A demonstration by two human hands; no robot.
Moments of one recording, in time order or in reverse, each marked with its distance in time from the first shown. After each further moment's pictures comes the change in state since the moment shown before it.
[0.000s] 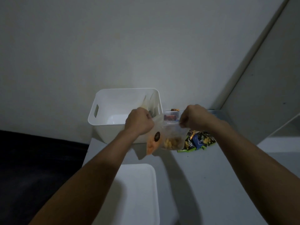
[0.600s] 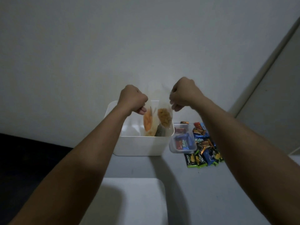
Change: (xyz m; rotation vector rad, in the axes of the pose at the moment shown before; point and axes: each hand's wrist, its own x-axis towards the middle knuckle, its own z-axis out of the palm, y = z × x) left_hand 0.052 0.021 -0.108 -0.378 0.092 -0.163; right_hand 0.071 -0.090 -0.075 0.444 0.178 0.143
